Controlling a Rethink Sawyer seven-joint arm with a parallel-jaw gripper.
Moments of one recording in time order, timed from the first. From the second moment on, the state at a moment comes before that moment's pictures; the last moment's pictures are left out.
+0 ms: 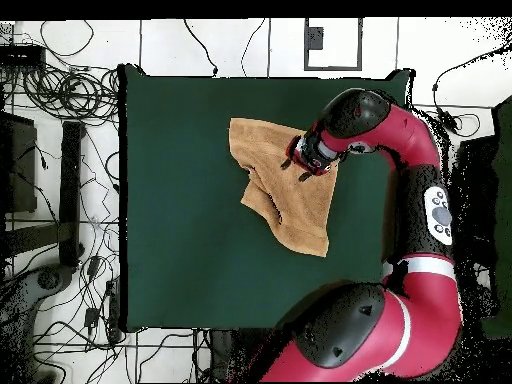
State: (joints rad) arm -0.50 -0.15 0.38 0.78 -0.23 1.47 2.00
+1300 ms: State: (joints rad) arm -0.41 0.00 0.34 0.45 -0.47 1.11 2.00
